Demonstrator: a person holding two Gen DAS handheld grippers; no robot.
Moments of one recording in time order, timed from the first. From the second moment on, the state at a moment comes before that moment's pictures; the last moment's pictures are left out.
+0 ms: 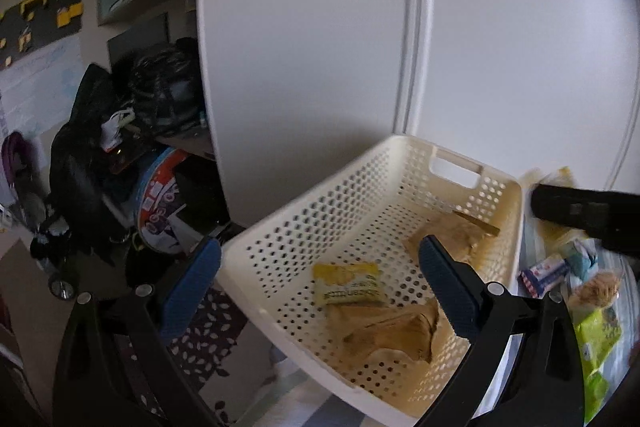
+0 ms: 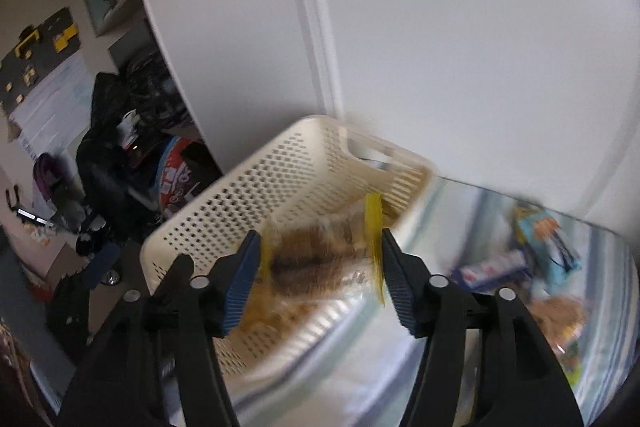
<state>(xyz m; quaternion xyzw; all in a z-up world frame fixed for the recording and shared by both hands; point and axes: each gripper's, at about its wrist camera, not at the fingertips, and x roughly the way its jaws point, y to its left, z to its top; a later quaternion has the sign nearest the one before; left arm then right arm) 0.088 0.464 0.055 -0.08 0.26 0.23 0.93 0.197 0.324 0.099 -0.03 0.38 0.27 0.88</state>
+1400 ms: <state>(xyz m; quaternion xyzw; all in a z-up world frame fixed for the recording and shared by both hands) 0.085 0.404 0.061 -0.05 0.25 0.12 0.96 0.176 0.120 0.061 0.04 0.42 0.10 0.90</state>
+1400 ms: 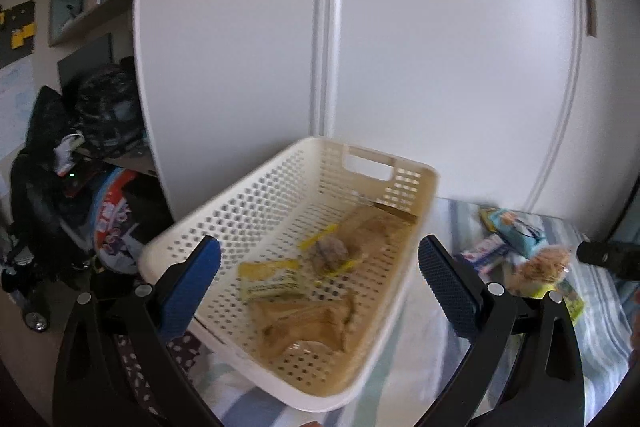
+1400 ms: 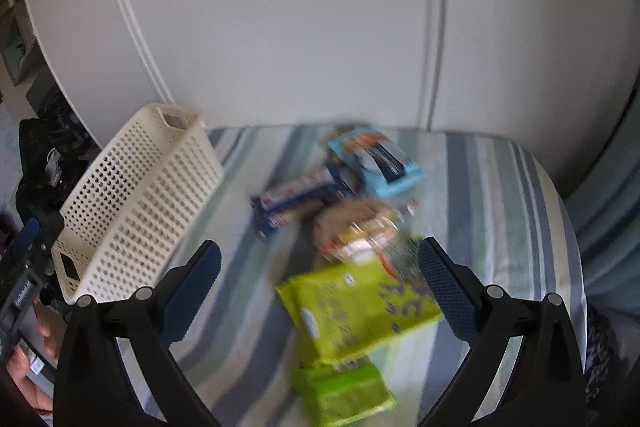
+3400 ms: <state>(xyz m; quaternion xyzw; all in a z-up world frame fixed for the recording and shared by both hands) 0.101 0.315 0.025 0.03 0.31 -0.01 0.95 0.101 0.111 -0.059 0.02 0.53 0.12 0.84</state>
